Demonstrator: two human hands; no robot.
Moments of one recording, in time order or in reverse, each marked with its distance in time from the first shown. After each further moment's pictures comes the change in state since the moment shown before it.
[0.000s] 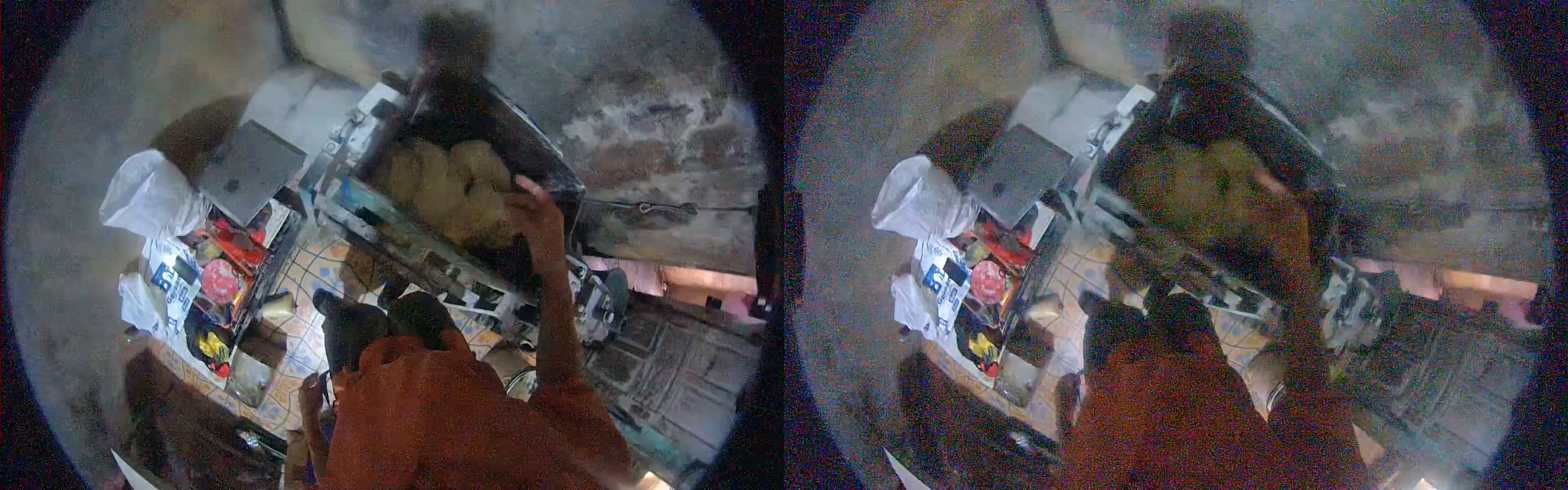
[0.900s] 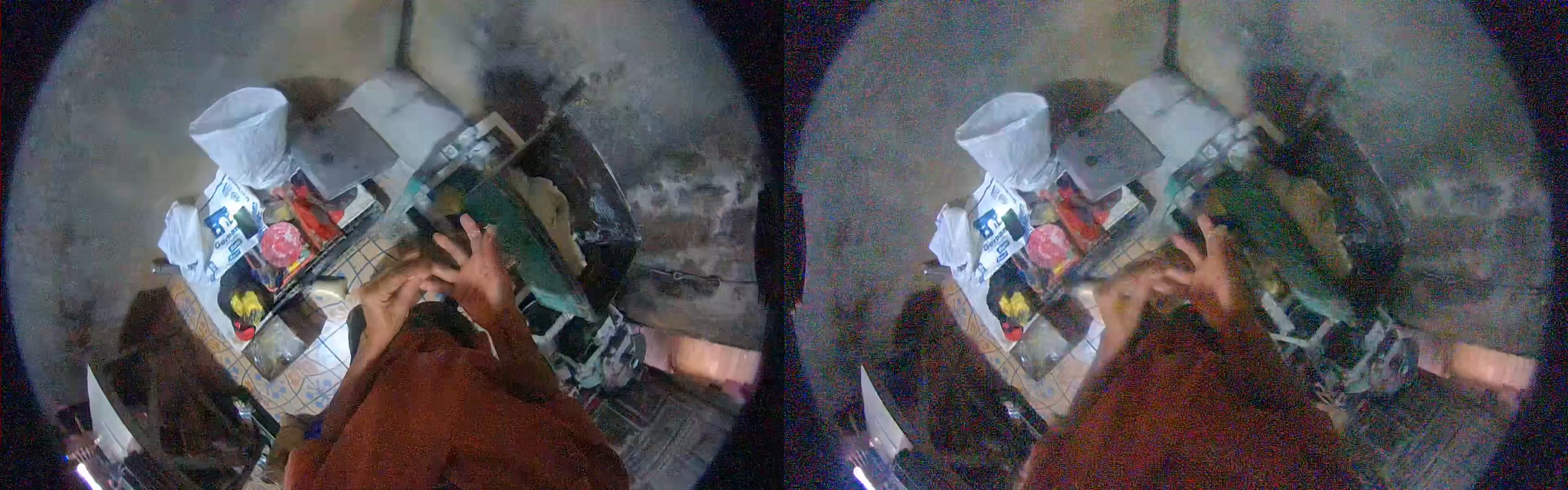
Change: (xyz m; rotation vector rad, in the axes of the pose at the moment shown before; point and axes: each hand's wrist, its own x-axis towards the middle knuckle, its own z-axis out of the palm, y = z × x) left_hand -0.019 0.265 -0.161 -0.649 0.433 0.894; right_hand -0.132 -0.133 0.256 1.135 -0.586 0.417
